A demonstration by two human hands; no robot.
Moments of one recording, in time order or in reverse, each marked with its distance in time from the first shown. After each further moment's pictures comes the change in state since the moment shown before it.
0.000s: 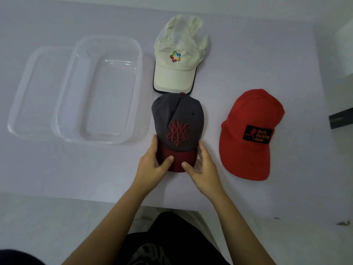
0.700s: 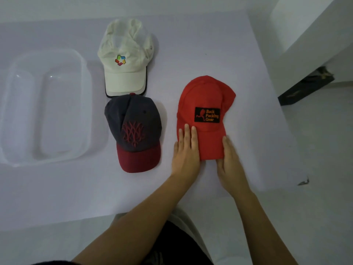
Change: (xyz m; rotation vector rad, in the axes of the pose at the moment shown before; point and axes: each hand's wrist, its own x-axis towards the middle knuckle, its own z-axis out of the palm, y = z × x) left_hand 0.015 0.065 0.169 0.519 -0.142 0.385; right_hand -0.039 0.065 -0.135 -0.557 0.409 -0.114
